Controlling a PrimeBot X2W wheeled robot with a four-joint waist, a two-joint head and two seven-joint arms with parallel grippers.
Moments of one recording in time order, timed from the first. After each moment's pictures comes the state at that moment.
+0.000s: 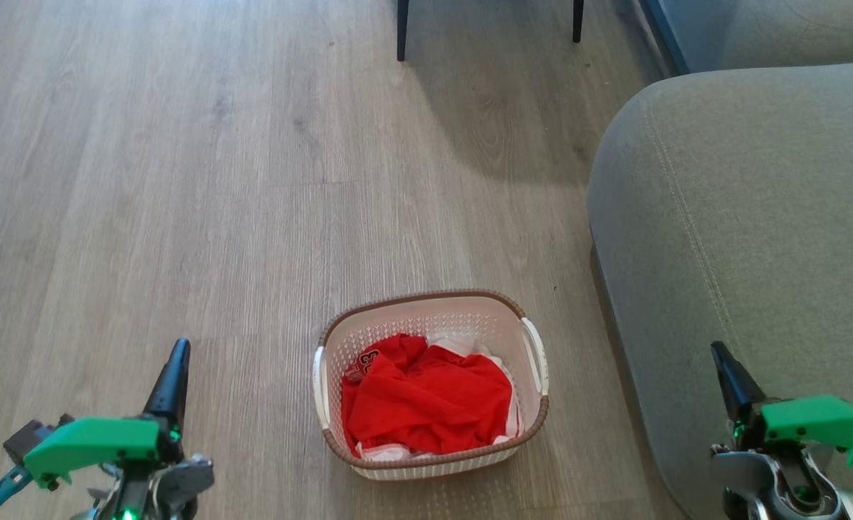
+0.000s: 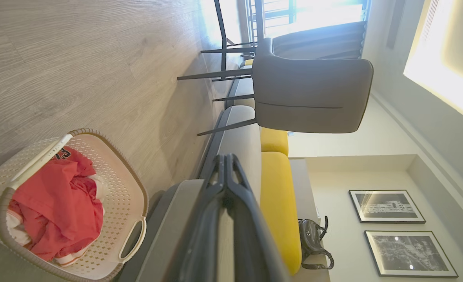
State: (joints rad) left arm -0.02 0.05 0.05 0.27 -1.48 -0.11 0.08; right arm -0.04 -0.05 -0.08 0.27 1.51 0.13 0.05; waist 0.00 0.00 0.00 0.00
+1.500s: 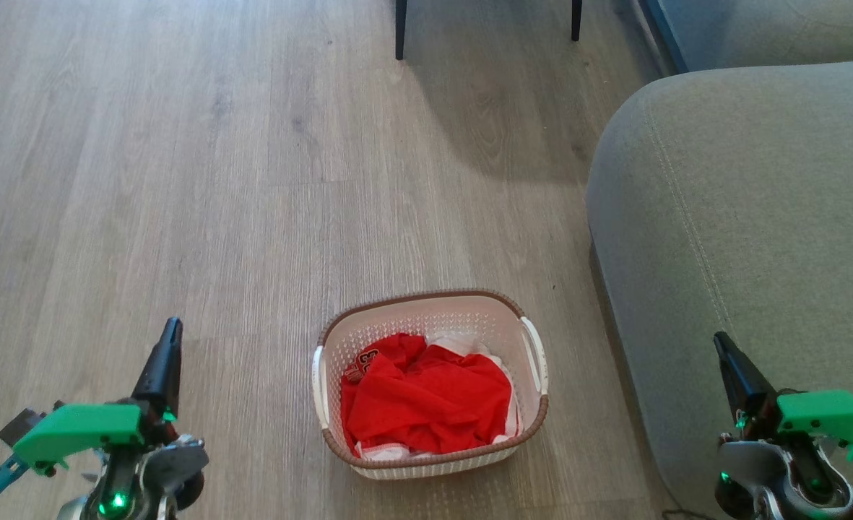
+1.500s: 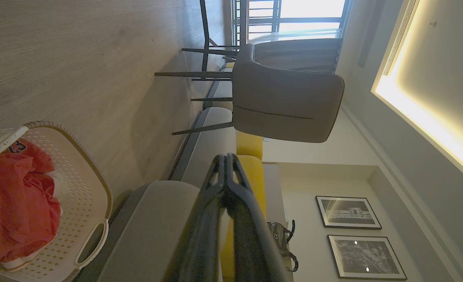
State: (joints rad) left arm -0.06 0.05 0.08 0.28 -1.60 -0.12 0.11; right arm -0.06 -0.05 -0.11 0.28 1.63 0.13 0.09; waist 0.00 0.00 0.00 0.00
